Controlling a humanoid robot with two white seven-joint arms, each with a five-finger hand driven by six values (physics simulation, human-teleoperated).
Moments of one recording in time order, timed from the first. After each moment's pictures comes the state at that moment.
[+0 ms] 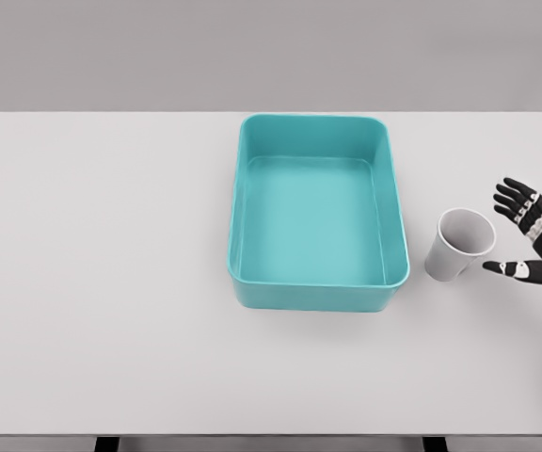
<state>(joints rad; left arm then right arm) -0.04 0.00 -0.13 -0.09 0.16 0.01 -0.10 0.06 -0.58 -0.11 -1.36 -0.58 -0.27 0.61</state>
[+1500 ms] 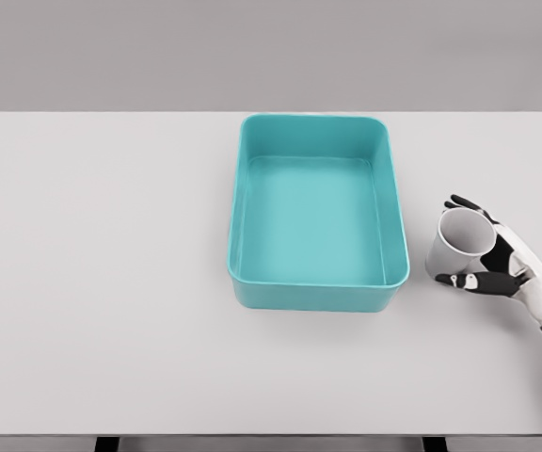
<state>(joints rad) -0.04 0.00 -0.13 -0.09 0.16 0.01 -0.10 0.03 -0.49 -0.01 -1.33 -0.55 -0.26 0.61</state>
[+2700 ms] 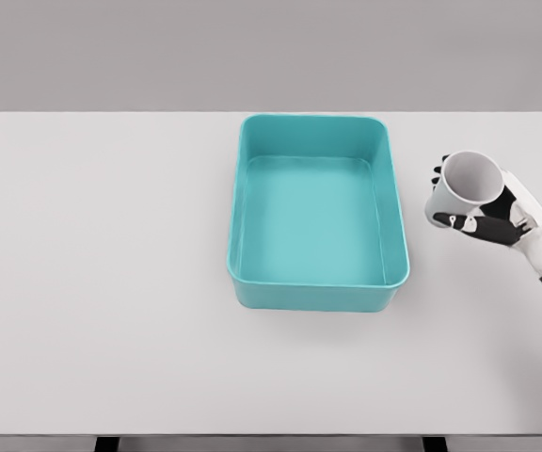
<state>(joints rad) -0.04 0.00 -0.13 -0.09 0.16 0.01 -0.10 -0.11 -0.47 -0.02 -1.39 -0.52 -0.24 0.61</state>
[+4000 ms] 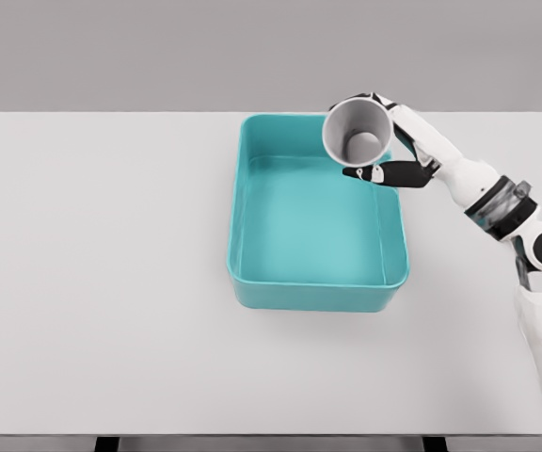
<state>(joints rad) -0.04 0.00 -0.13 -0.09 0.16 0.01 -0.10 -0.33 -0.31 0.09 -1.62 -0.02 -0.20 0.61</state>
